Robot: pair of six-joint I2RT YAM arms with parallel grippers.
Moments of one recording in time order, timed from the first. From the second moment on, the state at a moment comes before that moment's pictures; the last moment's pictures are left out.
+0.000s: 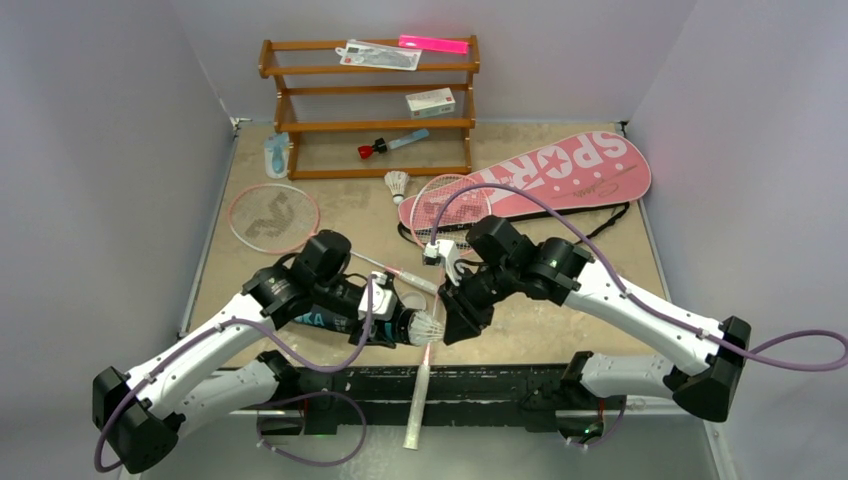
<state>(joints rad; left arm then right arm) -0.71 0.90 0.76 -0.63 0.94 0.69 0.95 1.17 1.14 -0.91 -0.62 0.13</state>
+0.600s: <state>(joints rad) -0.72 0.95 0.76 -0.63 0.89 0.67 0.95 1.24 1.14 -0.93 -0.60 0.11</state>
